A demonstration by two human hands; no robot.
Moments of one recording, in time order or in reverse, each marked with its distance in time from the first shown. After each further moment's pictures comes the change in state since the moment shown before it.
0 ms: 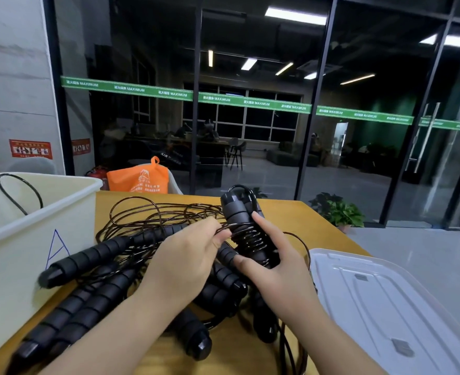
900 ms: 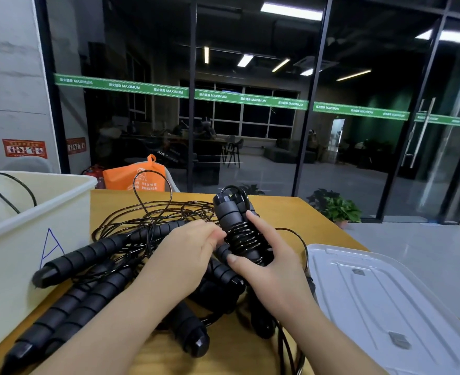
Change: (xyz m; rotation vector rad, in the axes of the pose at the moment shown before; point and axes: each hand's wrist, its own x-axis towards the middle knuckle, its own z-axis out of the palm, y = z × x) left_hand 0.007 -0.007 0.004 -0.002 -0.197 -0.096; right_hand -0.004 -0.007 0.004 0.092 -0.007 0.028
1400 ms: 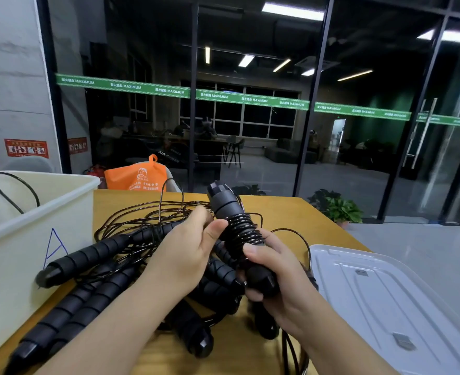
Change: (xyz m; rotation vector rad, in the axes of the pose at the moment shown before) left_hand -0.001 0.003 -0.004 -0.220 0.091 -0.102; right_hand 0.000 -0.008 -0.001 0.731 -0.284 0.287
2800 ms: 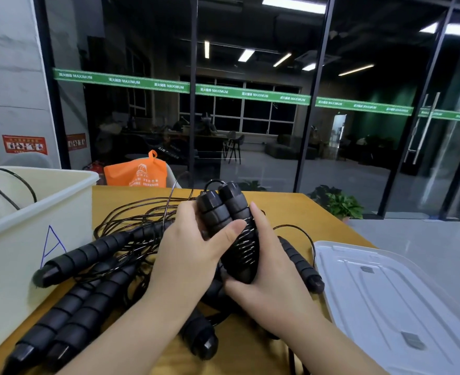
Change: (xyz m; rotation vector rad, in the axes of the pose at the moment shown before) left_hand -0.010 0.020 0.006 -0.162 0.208 -0.179; right_hand -0.003 0.008 0.012 -1.037 0.136 -0.313
